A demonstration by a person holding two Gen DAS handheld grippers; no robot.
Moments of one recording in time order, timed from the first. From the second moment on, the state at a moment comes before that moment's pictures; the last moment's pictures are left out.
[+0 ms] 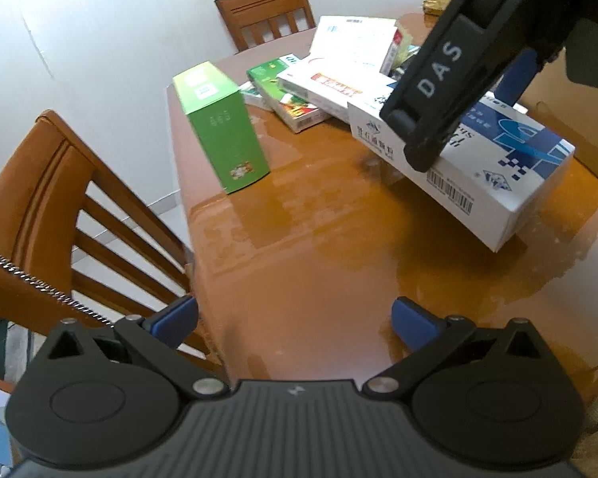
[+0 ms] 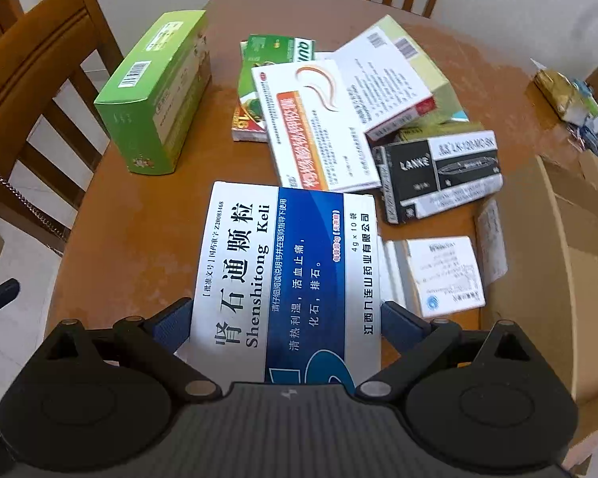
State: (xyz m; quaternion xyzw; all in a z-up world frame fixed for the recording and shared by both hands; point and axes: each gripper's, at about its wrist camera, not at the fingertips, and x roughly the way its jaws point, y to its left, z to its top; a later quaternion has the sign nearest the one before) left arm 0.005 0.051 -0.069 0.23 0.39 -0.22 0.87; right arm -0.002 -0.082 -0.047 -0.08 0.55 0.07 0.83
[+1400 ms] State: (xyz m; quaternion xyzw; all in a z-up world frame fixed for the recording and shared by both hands) left arm -0.022 -0.049 -0.008 0.25 0.38 -0.05 0.89; right arm 0.021 -0.182 0.006 0.01 0.50 0.26 0.82
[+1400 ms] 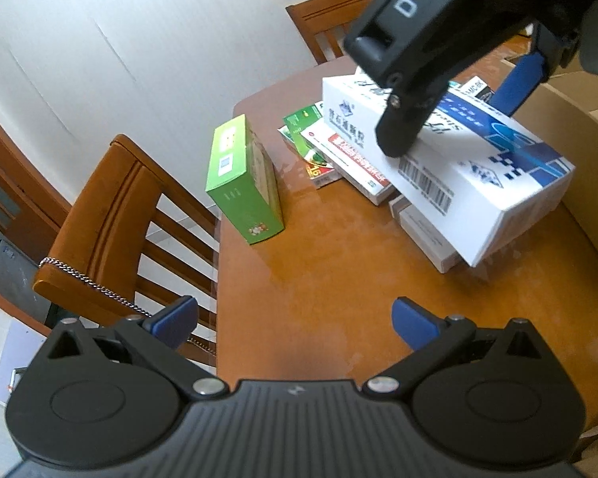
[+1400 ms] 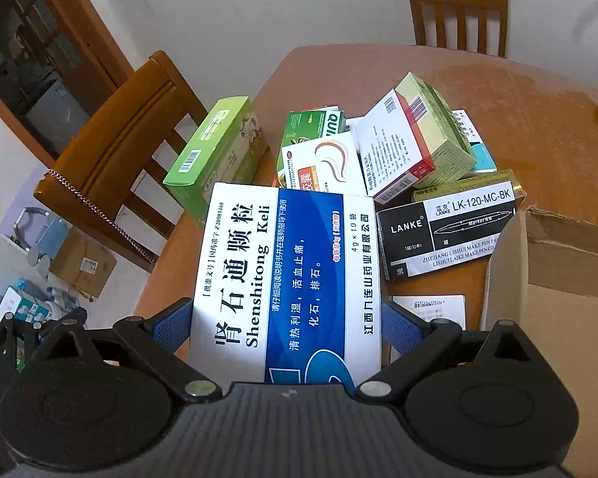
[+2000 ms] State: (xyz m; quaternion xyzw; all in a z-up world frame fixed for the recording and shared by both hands) left arm -0.018 -0.065 -0.002 0.27 0.36 -0.08 0.89; right arm 0.020 -0.206 0.019 0.05 0.49 0.23 0.84
